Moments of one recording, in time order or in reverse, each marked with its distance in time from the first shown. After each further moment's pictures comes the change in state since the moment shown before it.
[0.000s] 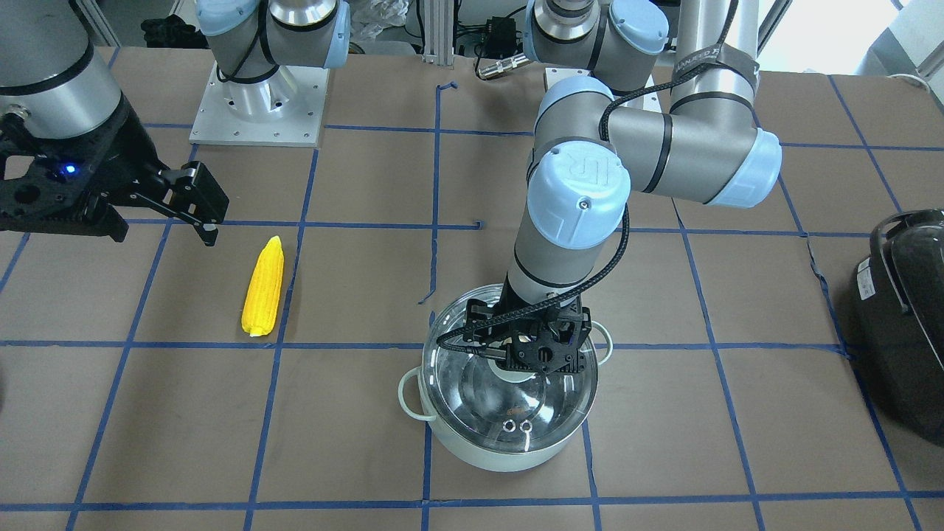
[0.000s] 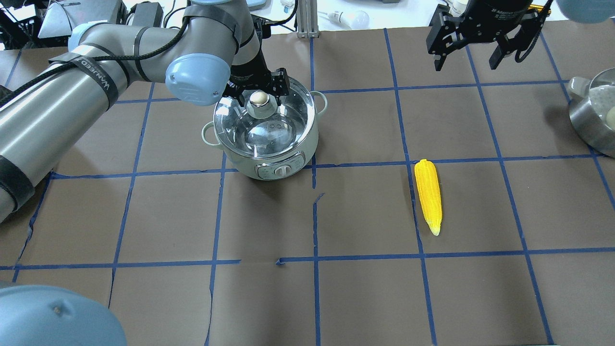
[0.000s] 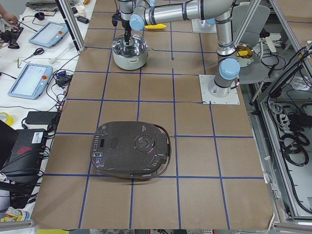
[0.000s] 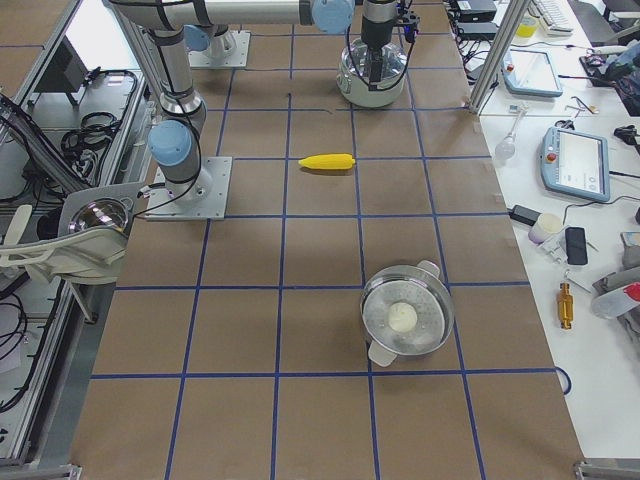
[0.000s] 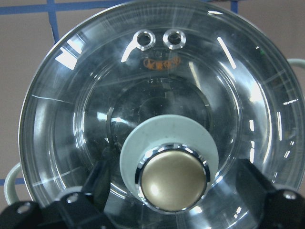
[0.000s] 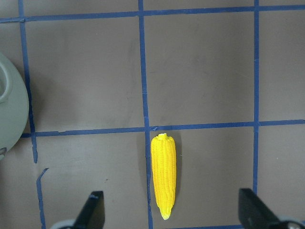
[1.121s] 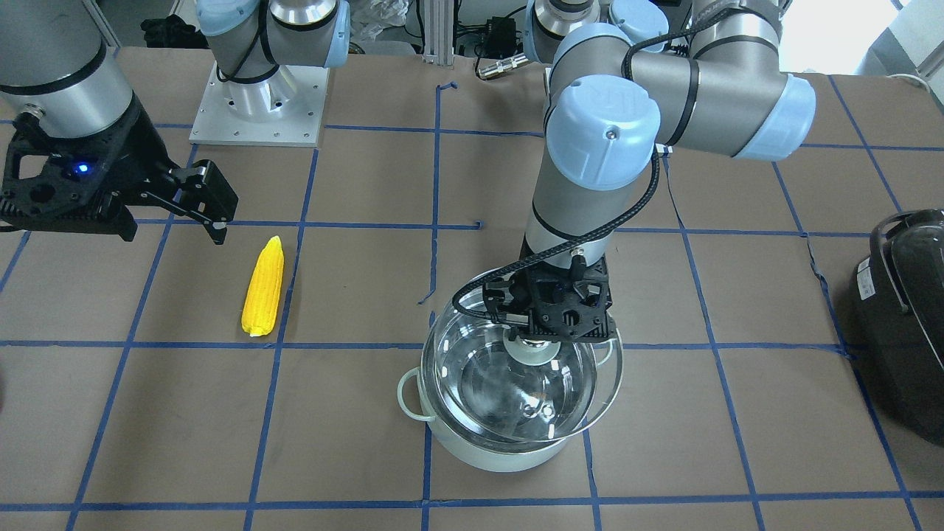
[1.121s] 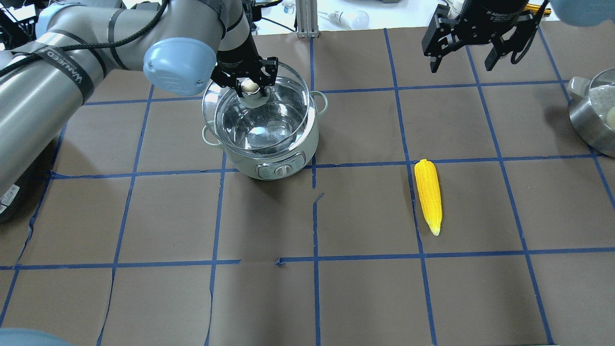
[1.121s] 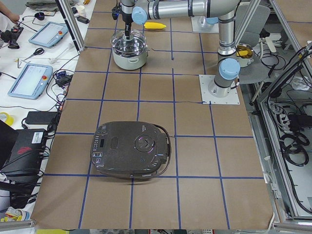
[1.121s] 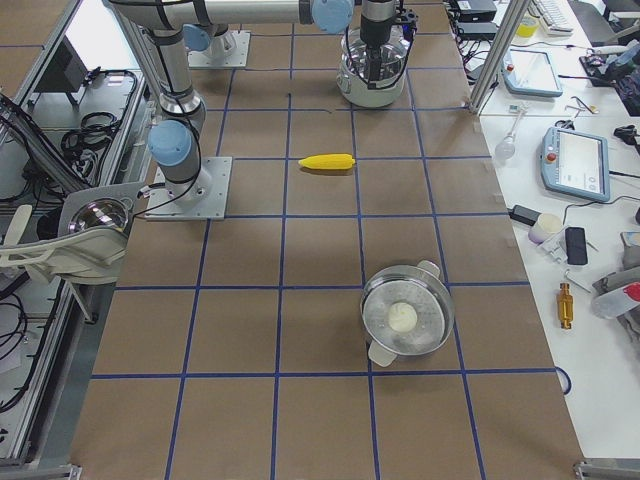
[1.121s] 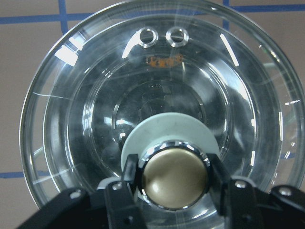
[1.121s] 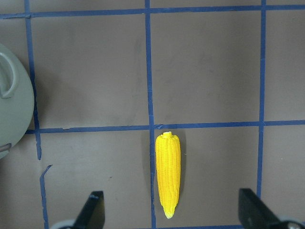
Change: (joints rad) left arm 0.029 0.087 0.026 -0.077 0.059 -0.002; right arm 0.018 0.000 0.005 -0.002 0.002 0.003
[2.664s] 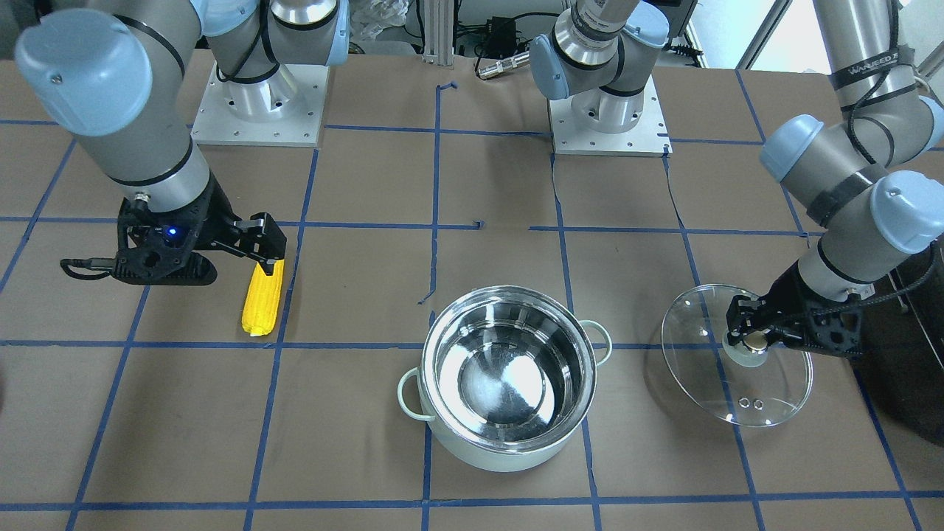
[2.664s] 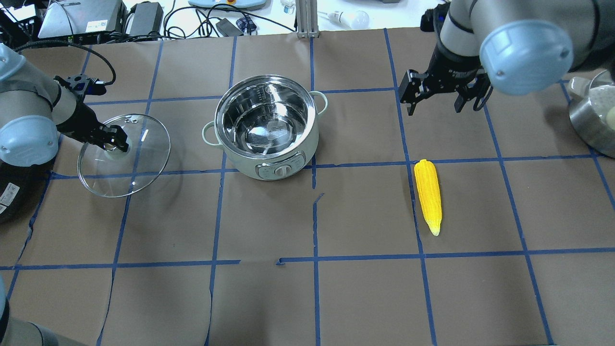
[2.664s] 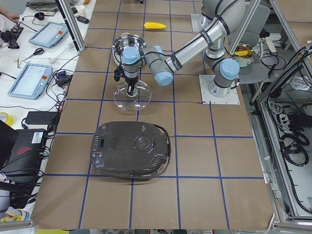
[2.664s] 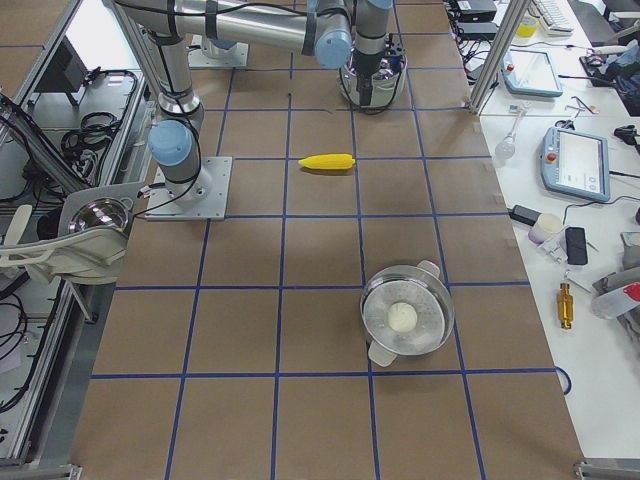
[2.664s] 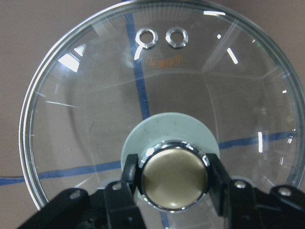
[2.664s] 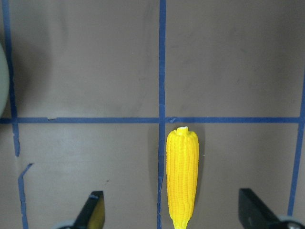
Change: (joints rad) left arm 0.611 0.019 -0.426 0.346 -0.110 0.739; right arm 0.027 0.019 0.284 -0.239 -0.002 -0.001
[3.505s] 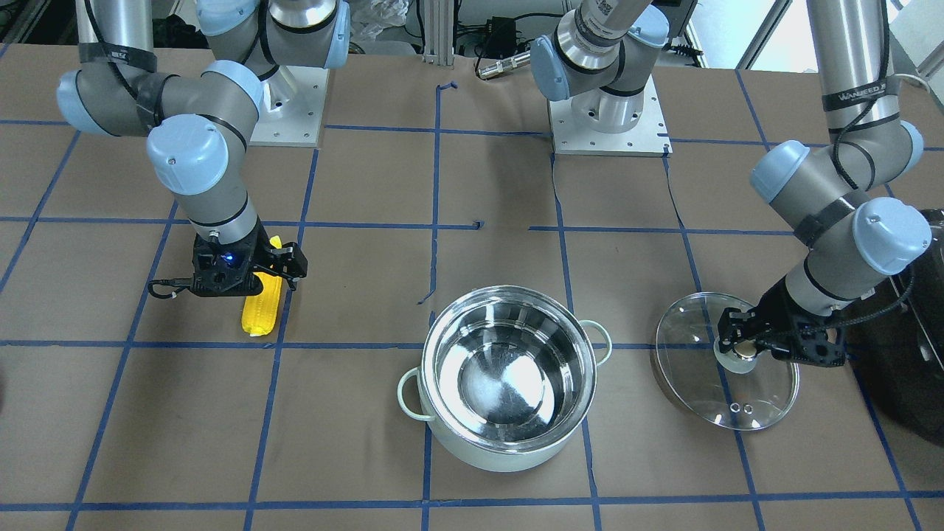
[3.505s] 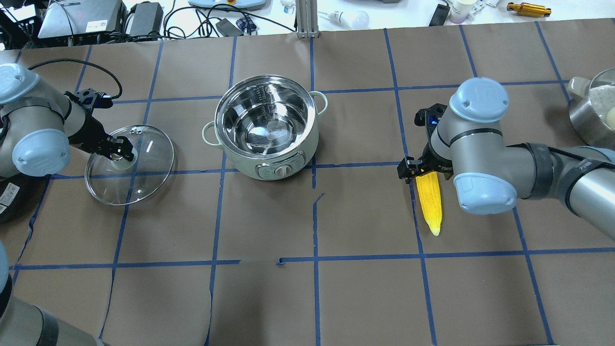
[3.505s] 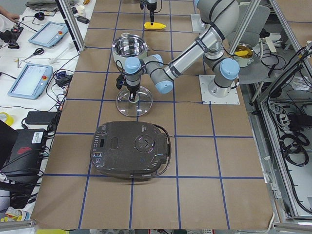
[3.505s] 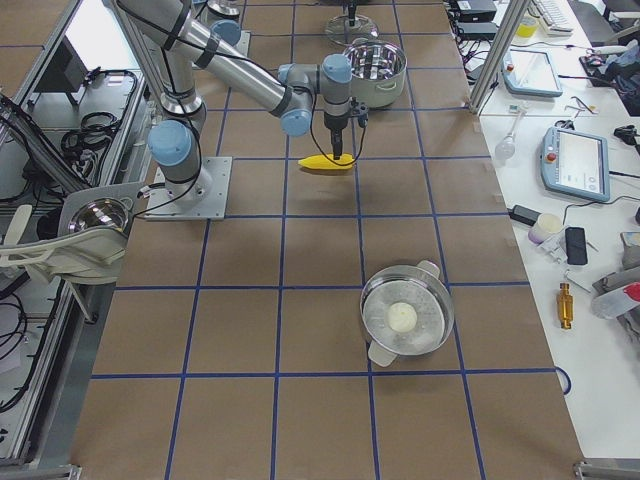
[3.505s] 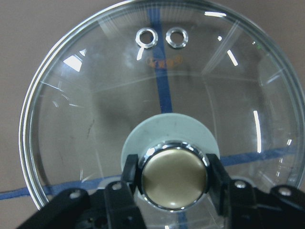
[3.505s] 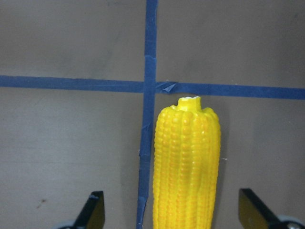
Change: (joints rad) left arm 0.012 -0.056 -0.017 0.049 0.000 -0.014; right arm -0.059 0.021 0.465 -0.565 0.003 -0.105
